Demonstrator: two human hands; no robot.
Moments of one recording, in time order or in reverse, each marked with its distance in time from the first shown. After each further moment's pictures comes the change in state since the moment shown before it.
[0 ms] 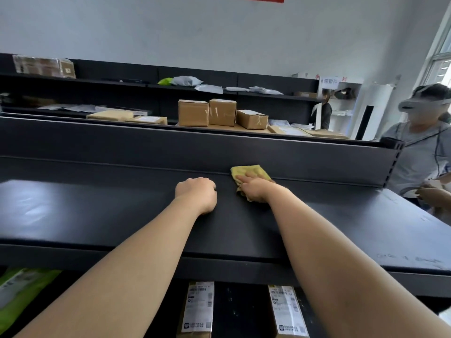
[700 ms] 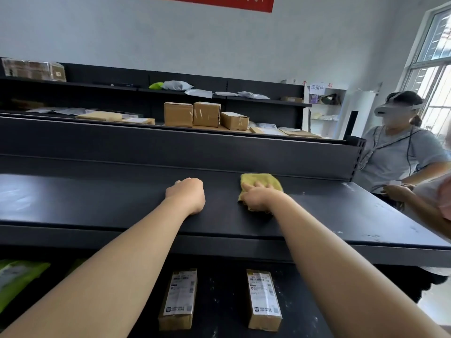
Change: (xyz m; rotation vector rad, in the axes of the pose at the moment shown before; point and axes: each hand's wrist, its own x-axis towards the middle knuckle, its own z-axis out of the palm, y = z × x) left_hand -0.037 0.030 0.004 -0.079 -0.014 -0.031; right_hand -0.095 0.035 0.003 0.006 -0.027 0.163
